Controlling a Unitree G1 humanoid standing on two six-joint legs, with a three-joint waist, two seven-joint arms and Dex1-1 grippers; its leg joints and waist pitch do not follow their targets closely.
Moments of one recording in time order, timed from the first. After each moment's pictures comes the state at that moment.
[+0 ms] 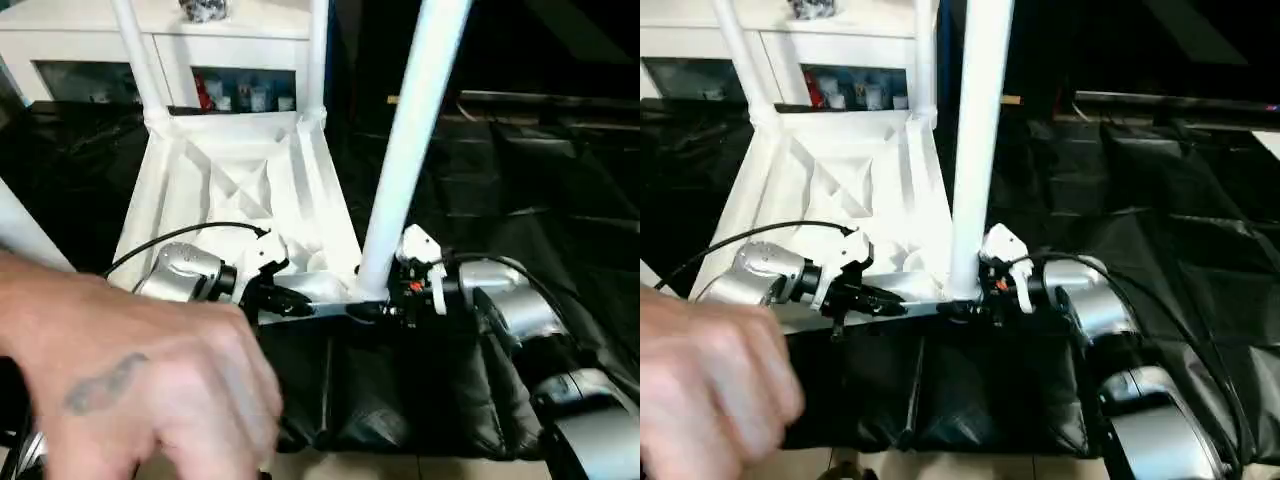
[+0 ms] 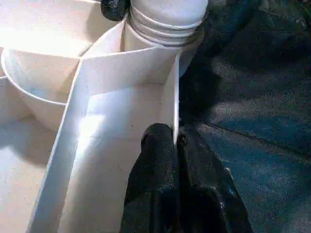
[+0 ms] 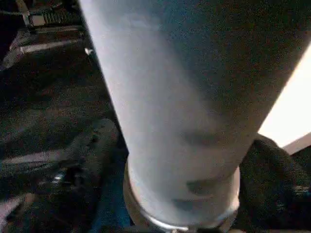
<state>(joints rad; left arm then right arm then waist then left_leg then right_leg) -0.69 0.36 -0.25 0.77 0.01 0.14 -1.37 -0.64 -0.29 0.17 0.79 0.07 0.02 1.24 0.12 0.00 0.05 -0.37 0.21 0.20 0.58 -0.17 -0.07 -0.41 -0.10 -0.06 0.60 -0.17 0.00</state>
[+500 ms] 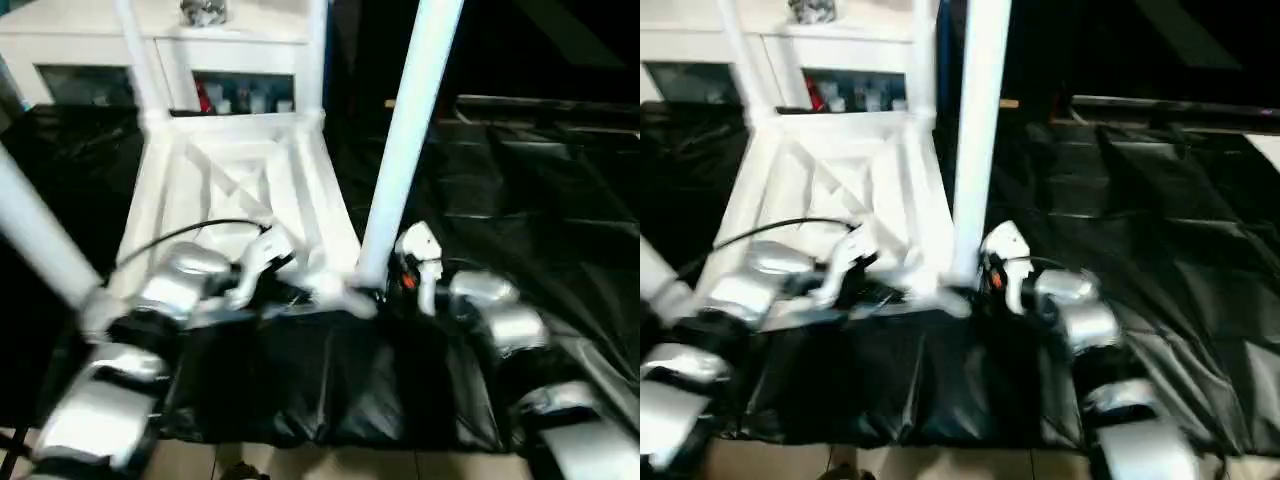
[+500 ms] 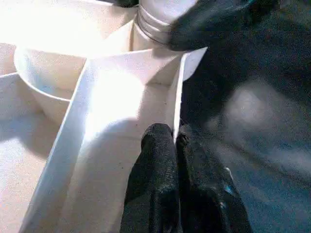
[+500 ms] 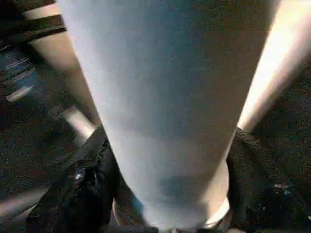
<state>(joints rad) -0.72 0.25 -0.20 0.82 0.04 0.19 -1.11 -0.58 -0.17 0.03 0.78 0.07 0.03 0.78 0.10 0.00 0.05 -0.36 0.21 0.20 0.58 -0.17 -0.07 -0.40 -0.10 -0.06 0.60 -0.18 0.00</state>
